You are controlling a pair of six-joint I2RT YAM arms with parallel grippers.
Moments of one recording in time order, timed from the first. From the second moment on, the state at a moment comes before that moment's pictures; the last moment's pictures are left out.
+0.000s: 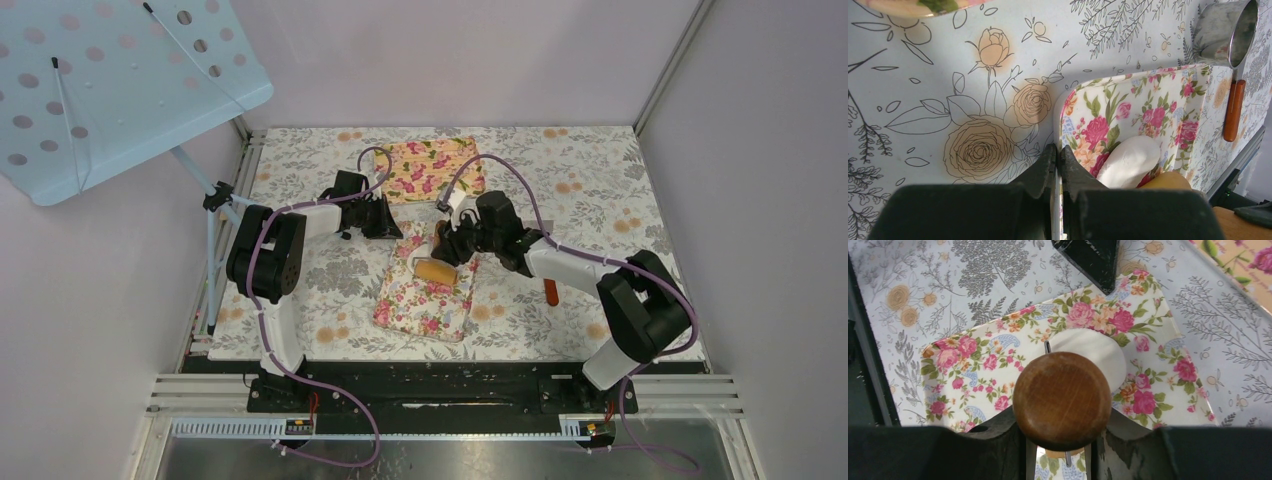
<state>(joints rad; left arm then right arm) -0.26 1.97 1.15 -0.09 0.55 -0.38 0.63 1.61 0.89 0.14 -0.48 -0.09</state>
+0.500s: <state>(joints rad) -0.26 1.97 1.15 -0.09 0.55 -0.38 0.62 1.48 0.90 -0.03 -0.52 -0.07</state>
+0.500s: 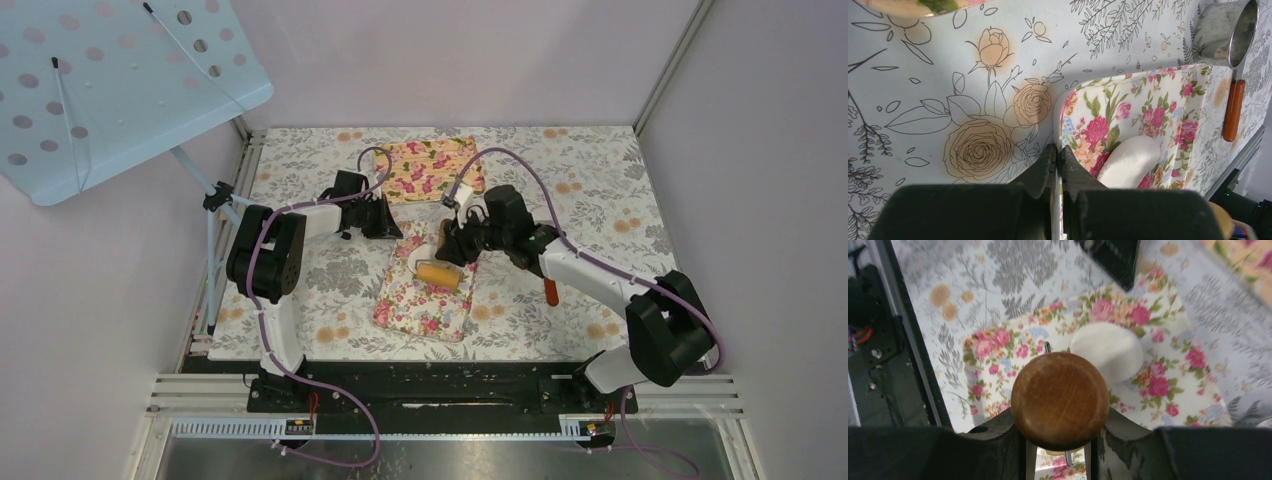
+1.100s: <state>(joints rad) -0.26 1.98 1.15 -0.10 0.56 -0.38 0.60 1.62 1.03 -0.01 -0.41 -0.25</state>
